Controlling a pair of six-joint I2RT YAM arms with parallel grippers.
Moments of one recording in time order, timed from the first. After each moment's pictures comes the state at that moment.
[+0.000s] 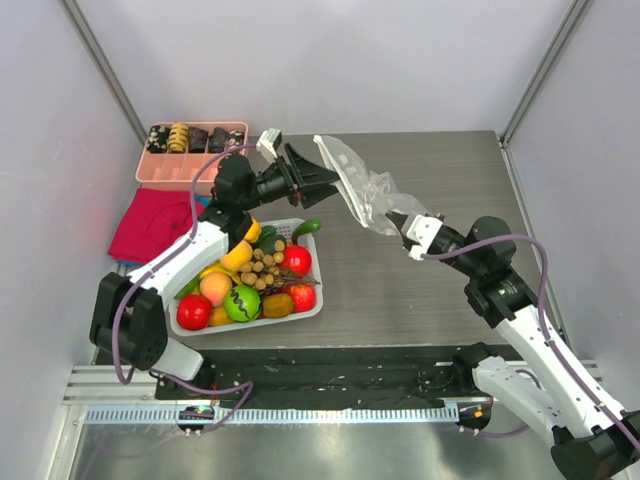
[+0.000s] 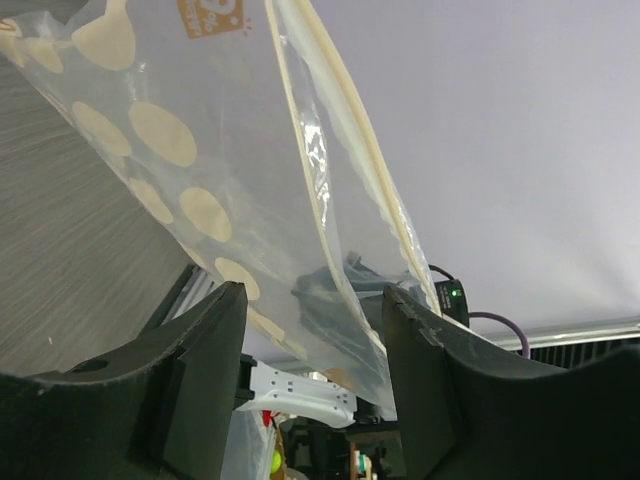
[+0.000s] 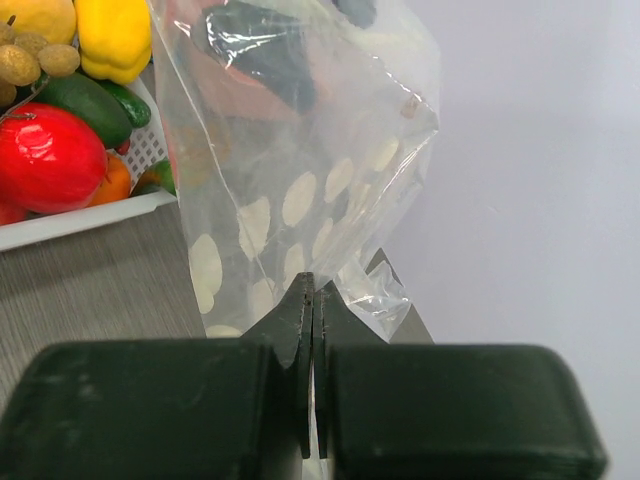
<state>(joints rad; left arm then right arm) -0.45 1.47 1.09 0.45 0.71 -1.40 0.42 0.75 0.75 0.02 -0.52 -0.68</state>
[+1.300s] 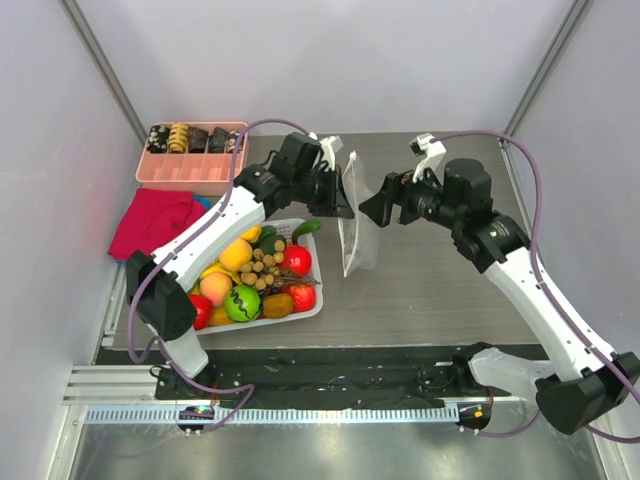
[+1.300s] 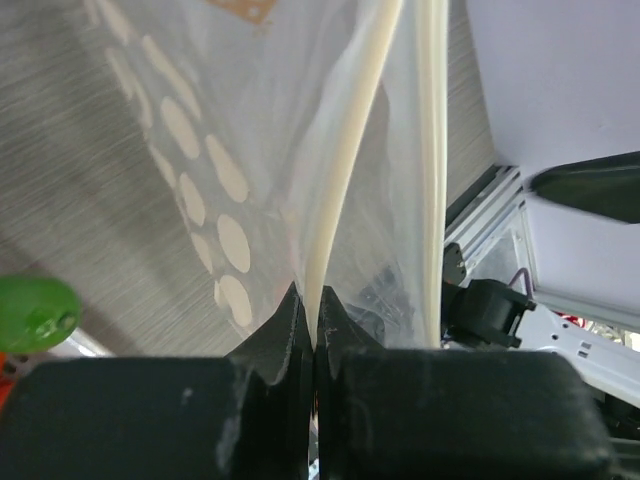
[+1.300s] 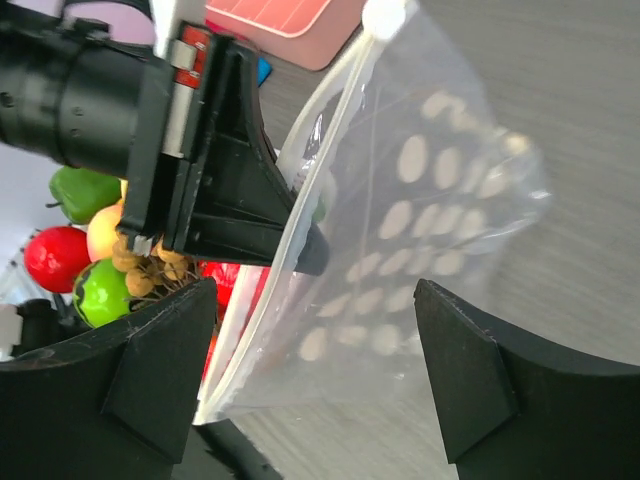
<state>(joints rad) -0.67 1.70 1.67 -0.67 0.37 -0.58 0.43 1.08 1.18 -0.39 -0.34 0.24</state>
